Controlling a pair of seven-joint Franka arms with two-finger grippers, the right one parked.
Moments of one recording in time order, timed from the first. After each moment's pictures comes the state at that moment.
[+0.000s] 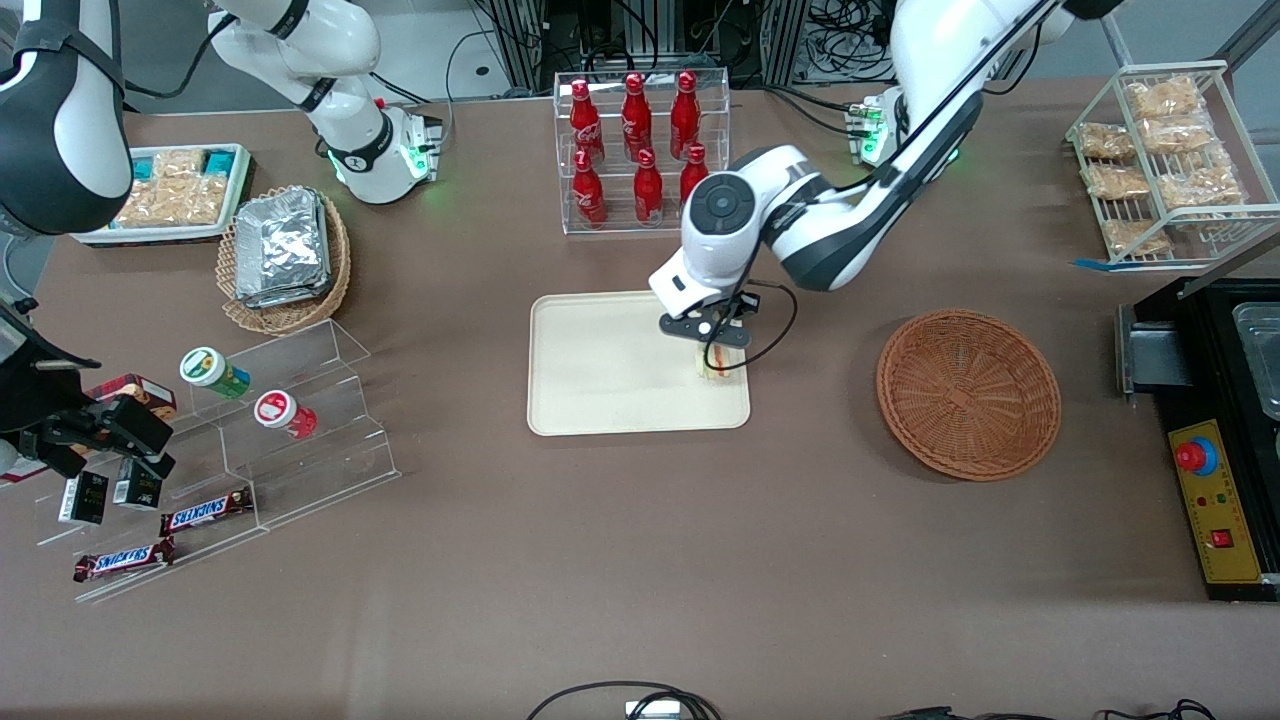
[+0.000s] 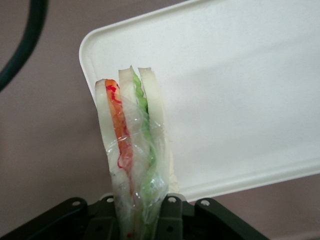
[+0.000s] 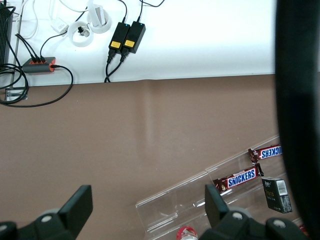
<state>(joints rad) -0.07 0.47 -0.79 -1.95 0.35 2.16 -0.79</state>
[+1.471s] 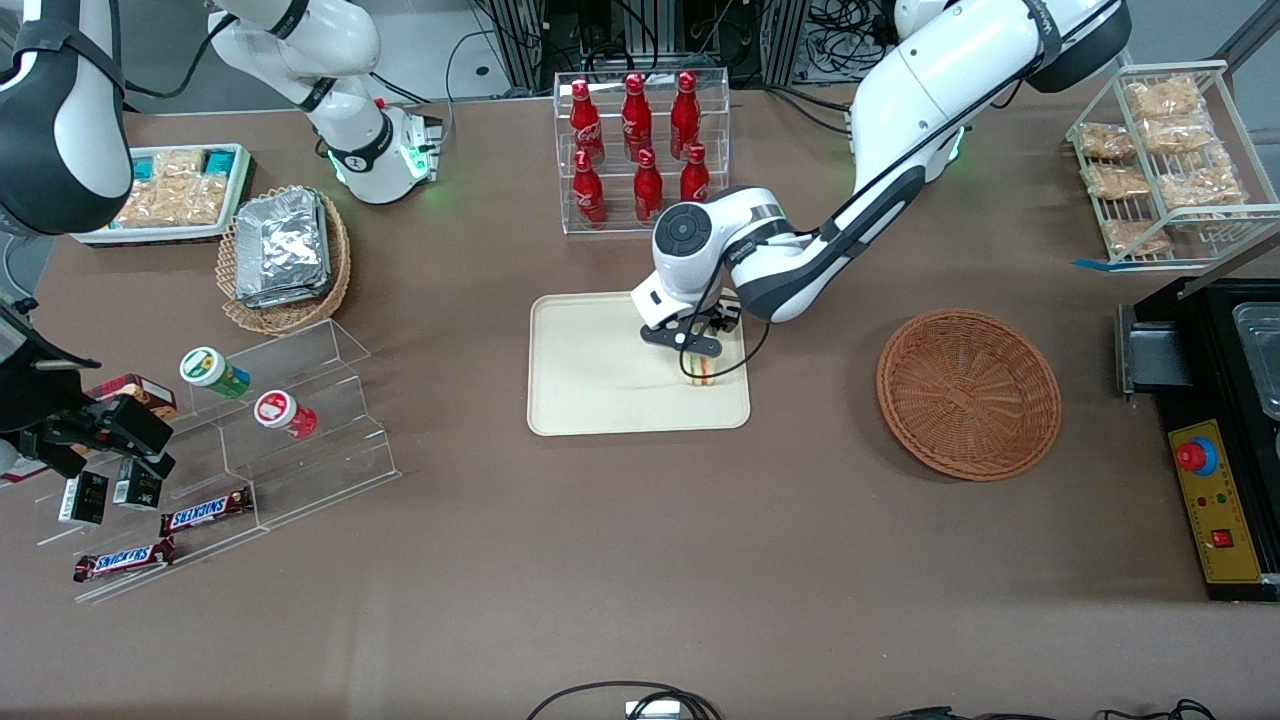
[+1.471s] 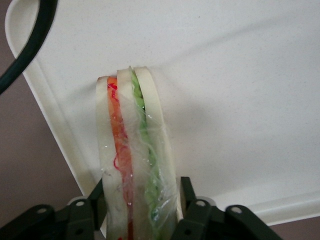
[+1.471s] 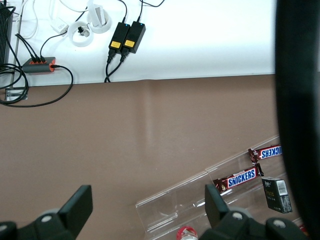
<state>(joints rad) -0.12 0.65 -0.78 -1.94 0.57 2.21 -0.93</state>
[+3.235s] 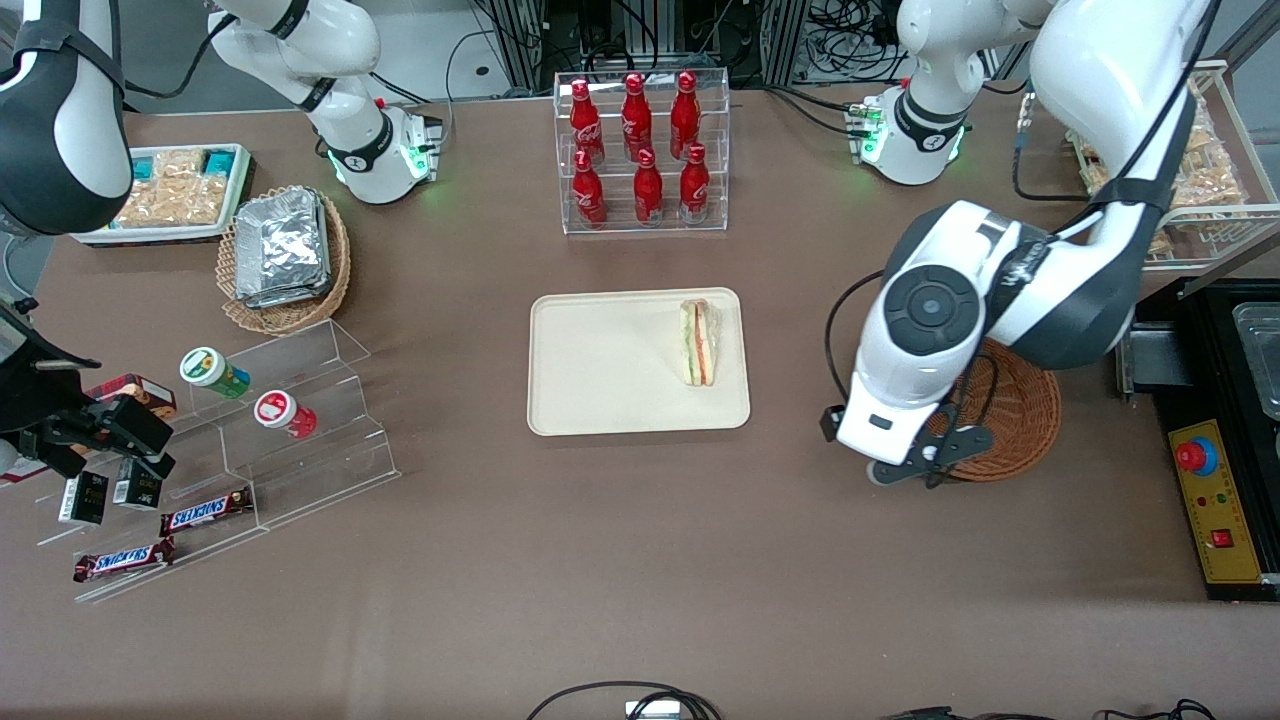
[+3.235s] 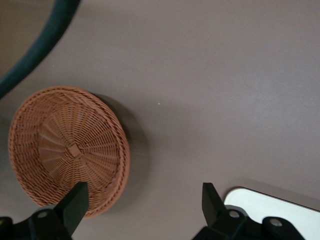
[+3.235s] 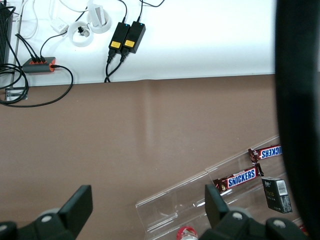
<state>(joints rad) 0.17 0.53 -0.75 -1.43 0.50 1.69 -0.90</state>
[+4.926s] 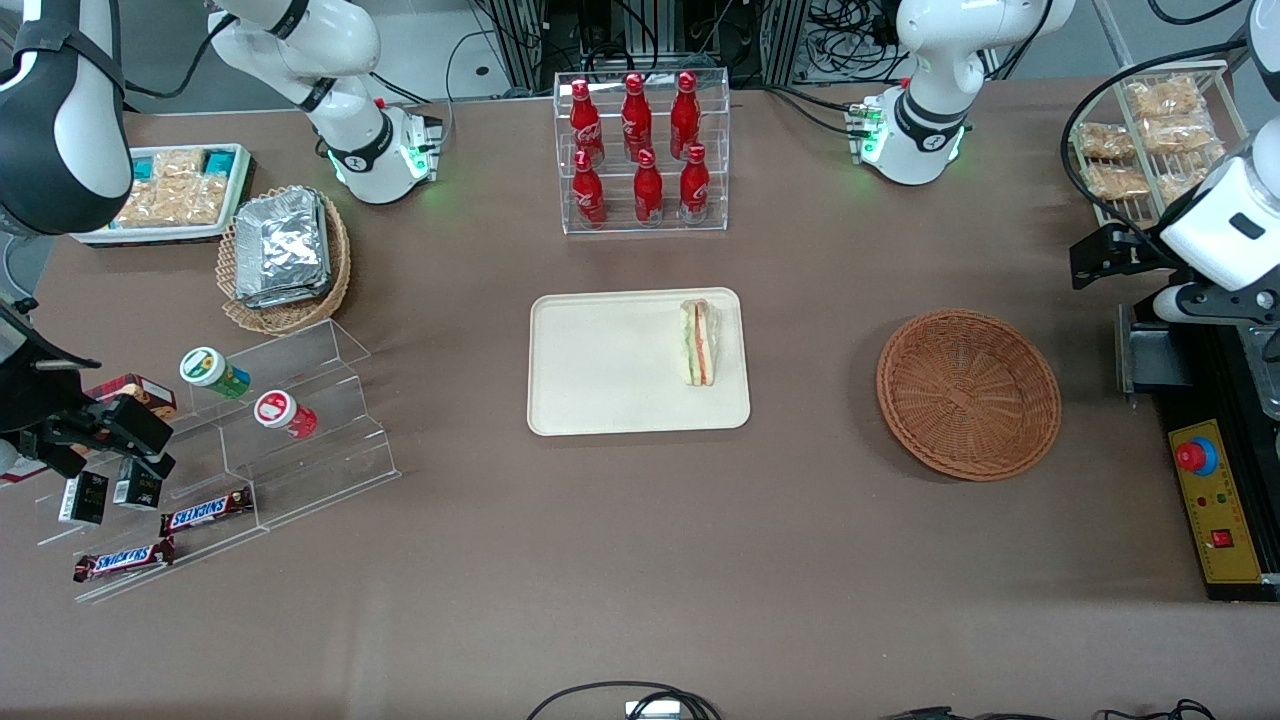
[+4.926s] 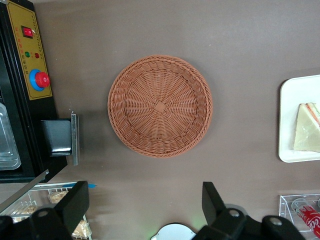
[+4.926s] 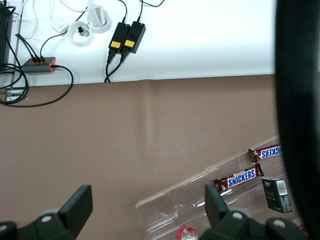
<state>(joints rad) 0.13 0.04 -0.21 -1.50 0.07 1.42 0.04</state>
